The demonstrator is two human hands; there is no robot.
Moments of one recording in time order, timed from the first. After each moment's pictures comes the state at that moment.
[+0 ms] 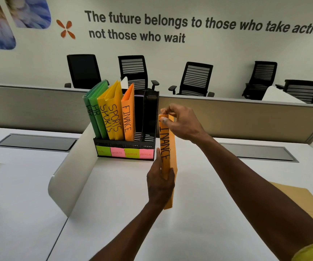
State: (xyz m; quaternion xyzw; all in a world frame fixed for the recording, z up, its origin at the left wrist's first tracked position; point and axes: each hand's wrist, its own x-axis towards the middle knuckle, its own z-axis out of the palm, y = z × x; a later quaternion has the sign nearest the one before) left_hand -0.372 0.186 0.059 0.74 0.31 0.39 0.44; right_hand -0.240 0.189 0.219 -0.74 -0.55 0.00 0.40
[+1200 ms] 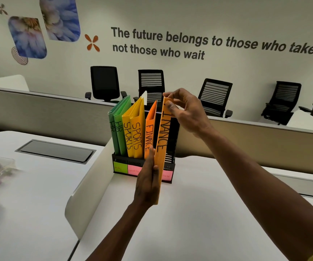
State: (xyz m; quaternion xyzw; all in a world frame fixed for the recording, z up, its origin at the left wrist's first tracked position) left_hand -0.407 0.320 0.089 0.75 0.20 0.48 0.41; right_hand -0.262 0.288 0.295 -0.61 -0.59 0.05 0.53
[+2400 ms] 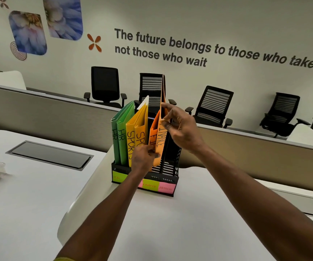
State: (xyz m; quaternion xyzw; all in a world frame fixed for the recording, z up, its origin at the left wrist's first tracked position) left_hand -0.338 0.469 0.102 0.78 0.33 0.39 0.35; right_hand -0.248 0.354 0.254 -0.61 -0.64 -0.02 0.47
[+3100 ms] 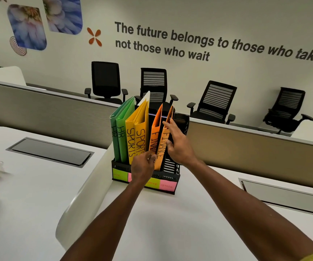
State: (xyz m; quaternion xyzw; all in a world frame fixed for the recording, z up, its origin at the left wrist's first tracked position) left_hand -0.338 0.464 0.056 0.78 0.37 0.41 0.31; right_hand -0.228 0.373 0.172 -0.74 -0.57 0.03 0.36
